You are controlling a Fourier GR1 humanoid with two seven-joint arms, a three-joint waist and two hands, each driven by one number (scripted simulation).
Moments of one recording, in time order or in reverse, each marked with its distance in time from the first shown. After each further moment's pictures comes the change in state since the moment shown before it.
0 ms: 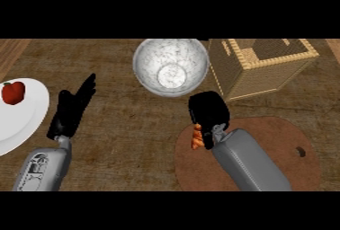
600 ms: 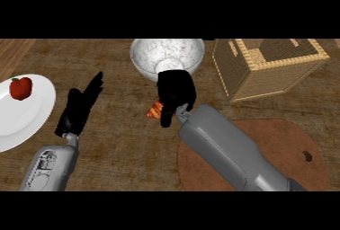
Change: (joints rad) left arm -0.026 -0.025 -0.022 0.016 -0.016 0.005 -0.005; right arm -0.351 0.061 0.137 0.247 -0.301 -0.297 0.259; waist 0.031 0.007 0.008
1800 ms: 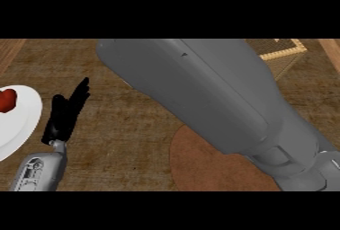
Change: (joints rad) left arm 0.061 0.030 0.053 -0.011 0.010 0.002 -0.019; right arm -0.710 -0.024 -0.293 0.093 -0.286 -0.334 0.271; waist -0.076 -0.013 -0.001
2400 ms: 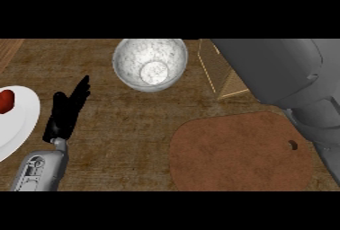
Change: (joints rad) left arm -0.016 -0.007 0.003 -0.001 -0.006 0.009 0.016; right arm -0.116 -0.170 0.037 0.307 0.109 0.248 -0.047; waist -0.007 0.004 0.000
